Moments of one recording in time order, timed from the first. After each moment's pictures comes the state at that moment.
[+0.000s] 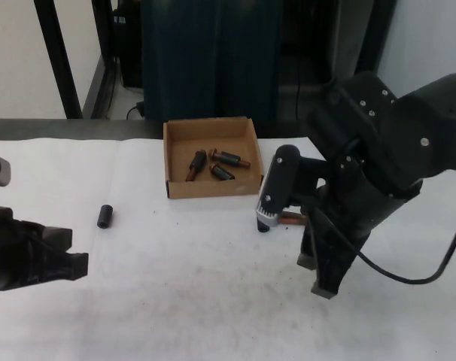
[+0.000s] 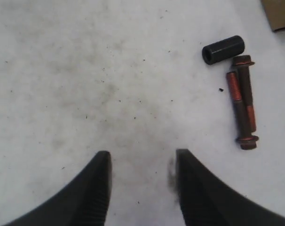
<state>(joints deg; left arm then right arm) -9.4 56.4 -25.1 12.2 14.7 -1.2 32.1 94.9 -65.6 46.0 -0.5 -42.4</state>
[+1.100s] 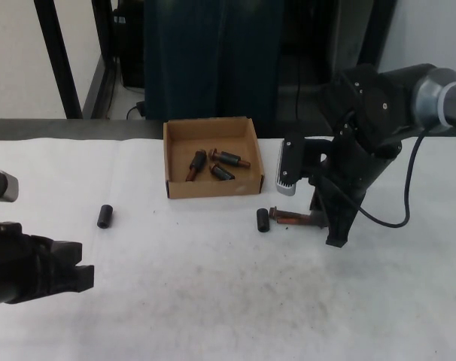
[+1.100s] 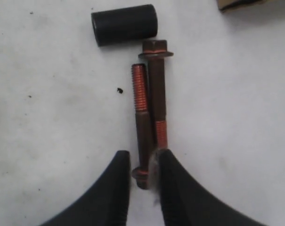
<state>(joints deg) -9.4 58.9 -22.4 7.8 17.9 -3.6 20.6 114.3 -82.4 45.6 -3.0 -59.1</state>
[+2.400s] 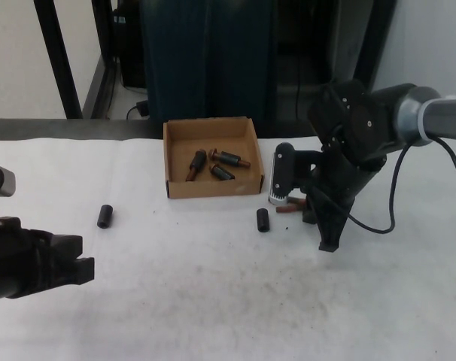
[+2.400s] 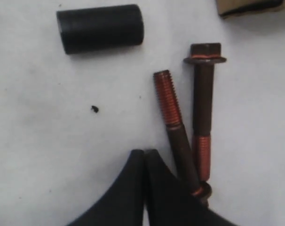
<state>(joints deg) -9.4 58.9 -22.4 6.0 17.9 -5.1 20.6 118.6 -83.0 39.6 -1.3 -61.6</state>
